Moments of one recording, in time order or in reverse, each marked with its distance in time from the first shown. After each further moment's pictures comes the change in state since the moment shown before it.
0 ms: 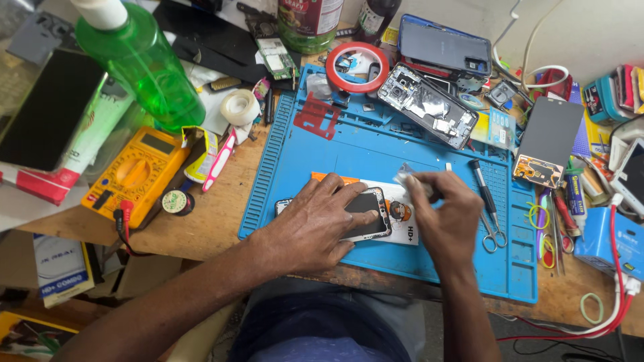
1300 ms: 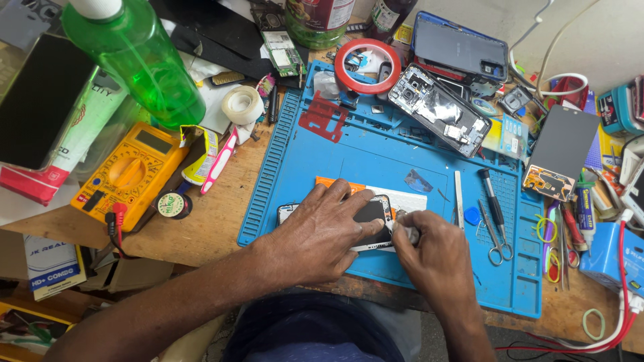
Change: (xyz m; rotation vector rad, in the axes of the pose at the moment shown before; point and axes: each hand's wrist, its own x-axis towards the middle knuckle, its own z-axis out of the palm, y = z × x) left_hand 0.003 -0.007 0.003 -0.005 0.017 0.021; right_hand -0.013 -0.028 0.000 -0.208 -0.327 0.182
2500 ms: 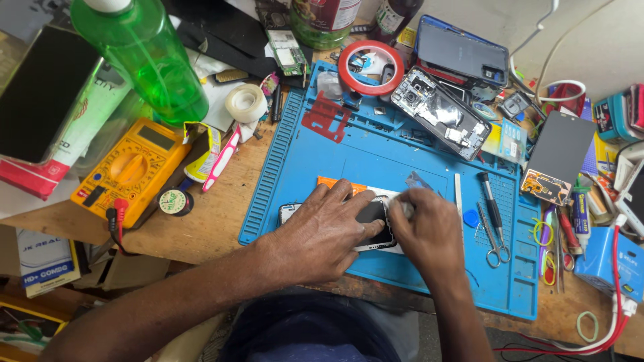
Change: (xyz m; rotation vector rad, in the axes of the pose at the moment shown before) left_hand -0.001 0.000 0.002 0.003 -0.018 -0.007; right_hand 0.020 0.009 0.012 -0.003 0.067 -0.099
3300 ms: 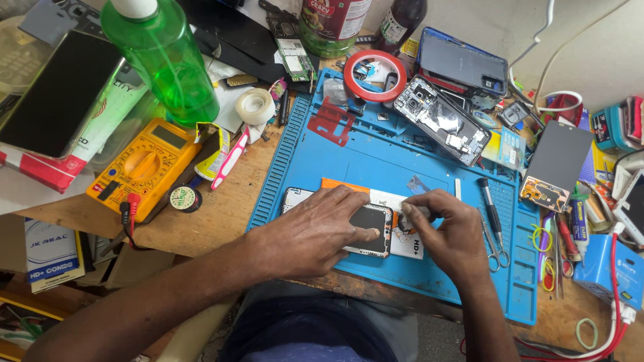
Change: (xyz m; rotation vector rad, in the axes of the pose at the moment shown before) left_hand -0.014 -0.009 -0.007 -0.086 -0.018 0.062; right_hand 0.003 0.015 -0.024 0.174 -0.066 -0.063
